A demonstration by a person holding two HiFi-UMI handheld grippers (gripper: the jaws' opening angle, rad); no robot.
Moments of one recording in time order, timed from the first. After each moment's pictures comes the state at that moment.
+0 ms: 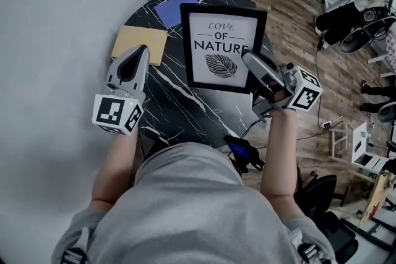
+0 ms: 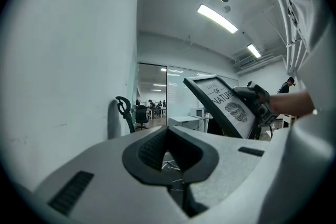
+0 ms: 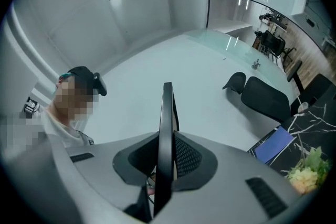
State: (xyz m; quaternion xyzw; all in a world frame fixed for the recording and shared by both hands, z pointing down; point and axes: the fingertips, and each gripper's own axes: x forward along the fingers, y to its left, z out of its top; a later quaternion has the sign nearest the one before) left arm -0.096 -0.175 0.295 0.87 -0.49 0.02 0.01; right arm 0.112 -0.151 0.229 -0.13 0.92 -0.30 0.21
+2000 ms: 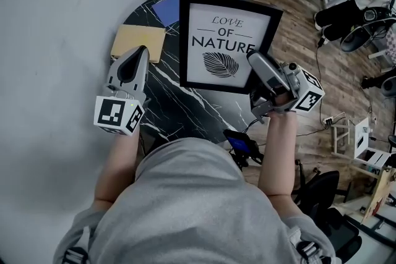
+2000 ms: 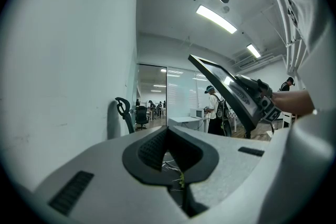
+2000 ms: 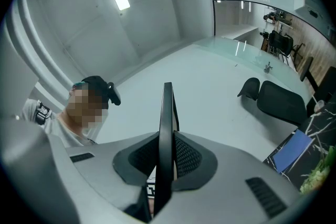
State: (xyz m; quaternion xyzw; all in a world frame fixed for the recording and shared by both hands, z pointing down) left arm -0.089 -0.167 0.290 0.87 -0.49 0.02 0.01; right arm 0.122 -0.127 0.187 -0.08 0.92 -0.27 0.29
